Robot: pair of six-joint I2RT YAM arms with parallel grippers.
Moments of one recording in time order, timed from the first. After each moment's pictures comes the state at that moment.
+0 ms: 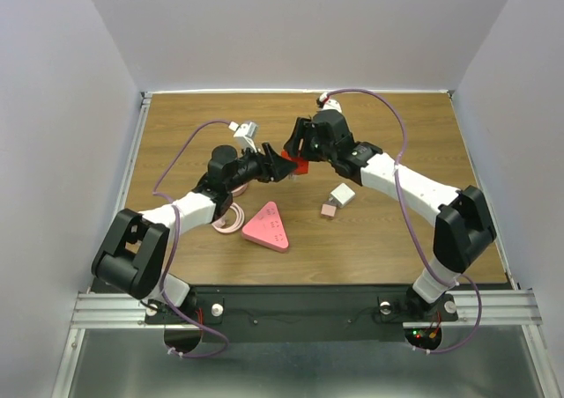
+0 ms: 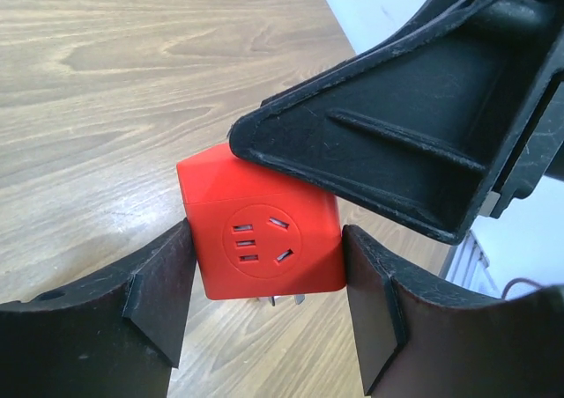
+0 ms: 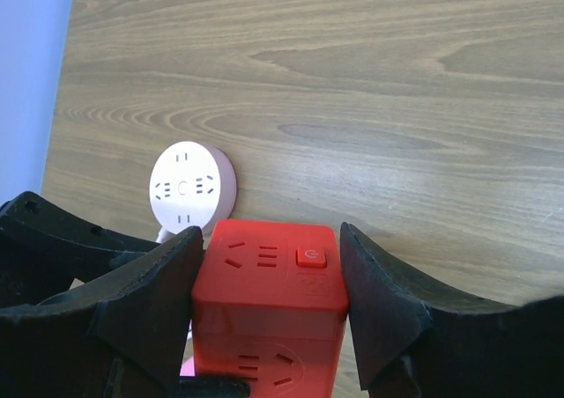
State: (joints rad) left arm -0.48 1.45 0.70 0.62 0.41 -0.67; right arm 0.68 1.67 1.35 -0.17 0.11 0.64
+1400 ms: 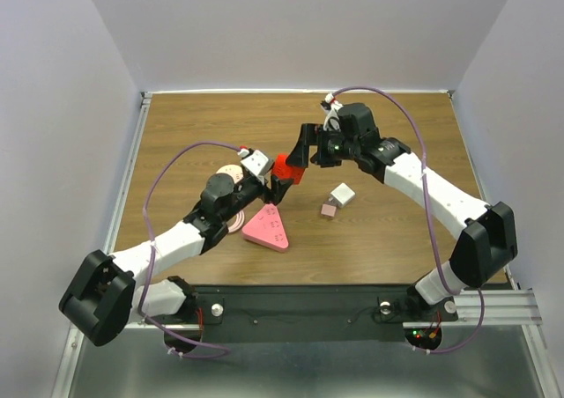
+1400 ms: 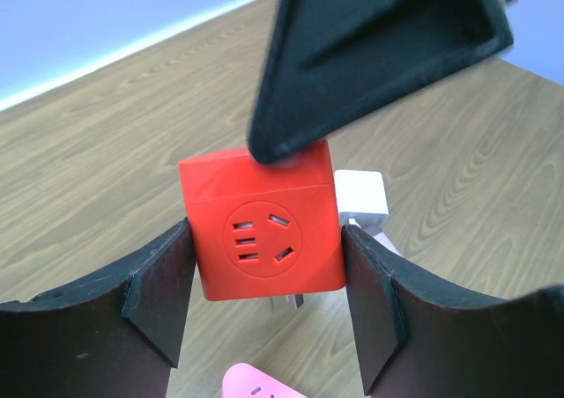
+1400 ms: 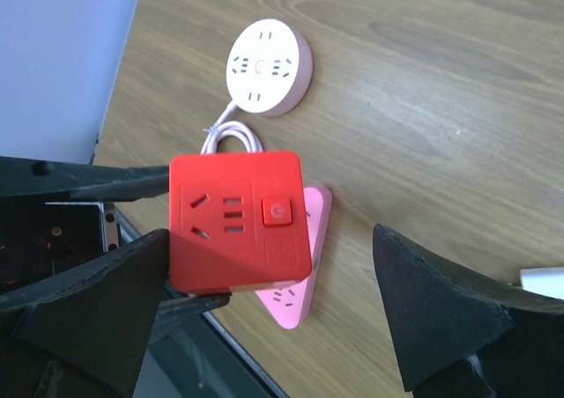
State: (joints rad) left arm -0.65 1.15 0.52 0.62 0.18 -0.04; right arm 0.57 1.53 1.33 -0.34 -0.33 0.52
